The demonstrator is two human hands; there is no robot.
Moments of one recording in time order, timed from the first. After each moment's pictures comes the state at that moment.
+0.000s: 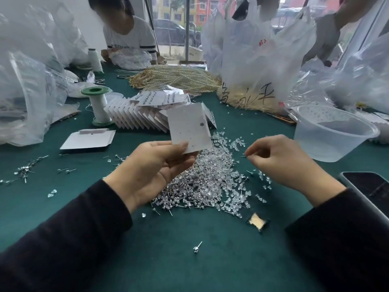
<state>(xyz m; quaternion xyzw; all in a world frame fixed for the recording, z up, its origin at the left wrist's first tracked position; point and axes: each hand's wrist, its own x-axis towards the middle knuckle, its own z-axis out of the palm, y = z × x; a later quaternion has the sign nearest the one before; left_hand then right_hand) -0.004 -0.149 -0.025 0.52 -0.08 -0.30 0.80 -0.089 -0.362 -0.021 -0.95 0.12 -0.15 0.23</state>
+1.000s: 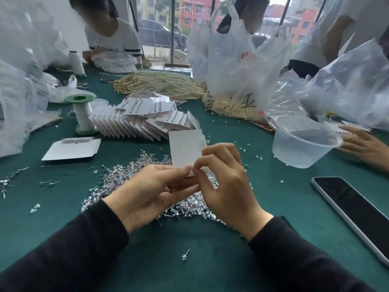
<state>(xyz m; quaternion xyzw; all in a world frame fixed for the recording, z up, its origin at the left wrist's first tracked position) -0.015 -0.155 -0.036 0.50 -0.11 -0.41 0.75 -0.085 -0.289 -0.045 -0.87 -0.10 -0.45 0.18</state>
